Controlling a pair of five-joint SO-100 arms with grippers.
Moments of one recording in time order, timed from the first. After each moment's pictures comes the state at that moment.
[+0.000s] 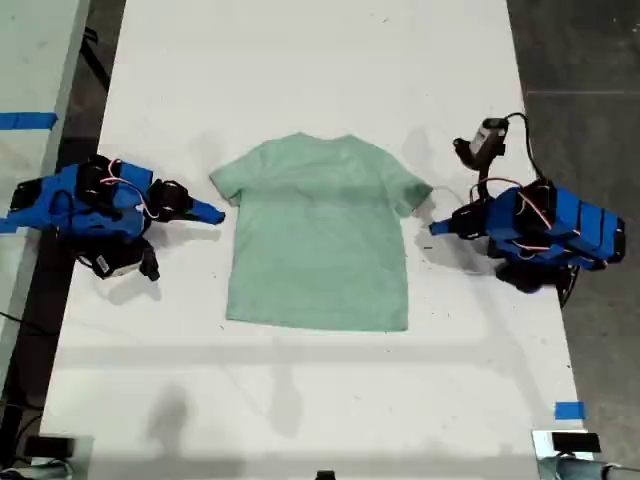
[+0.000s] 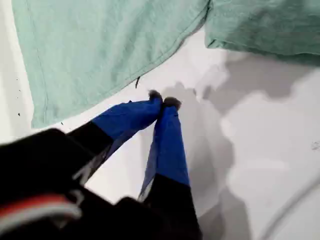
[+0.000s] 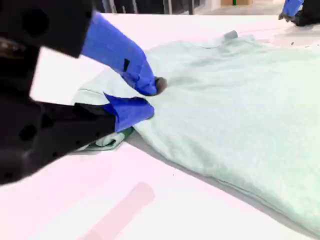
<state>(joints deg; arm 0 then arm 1) -14.2 200.0 182.1 60.1 3.3 20.7 199.6 175.9 72.7 -47.6</state>
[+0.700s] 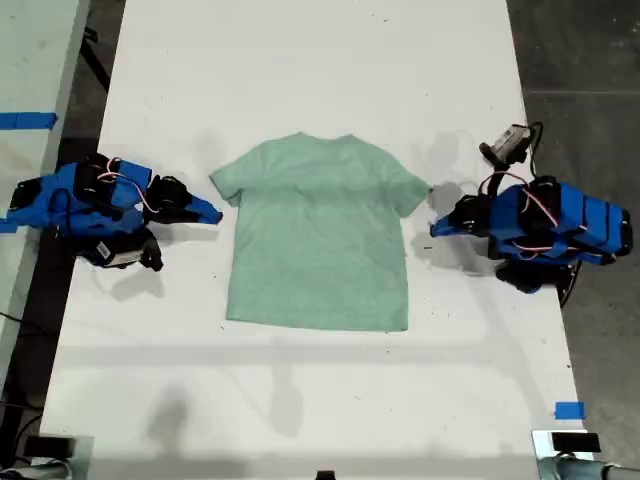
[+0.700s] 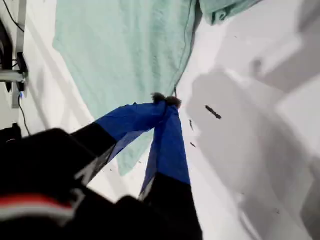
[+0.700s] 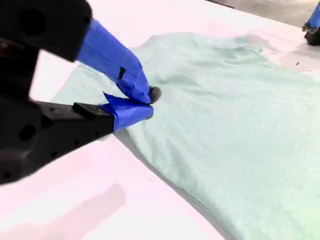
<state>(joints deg) -15.6 193.8 177.1 56.7 -10.0 16.7 190.4 167.3 68.5 -10.8</state>
